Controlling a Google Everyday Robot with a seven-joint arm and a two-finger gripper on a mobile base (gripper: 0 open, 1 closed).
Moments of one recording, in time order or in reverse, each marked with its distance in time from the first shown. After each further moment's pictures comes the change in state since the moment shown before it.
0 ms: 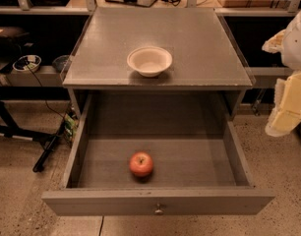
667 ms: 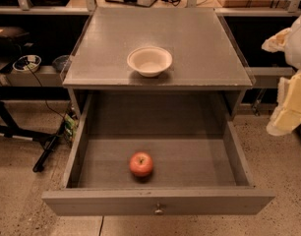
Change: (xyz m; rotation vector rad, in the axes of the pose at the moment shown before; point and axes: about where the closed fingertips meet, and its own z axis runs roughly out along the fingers) arm -0.001 0.000 -0.002 -0.006 -0.058 -0.007
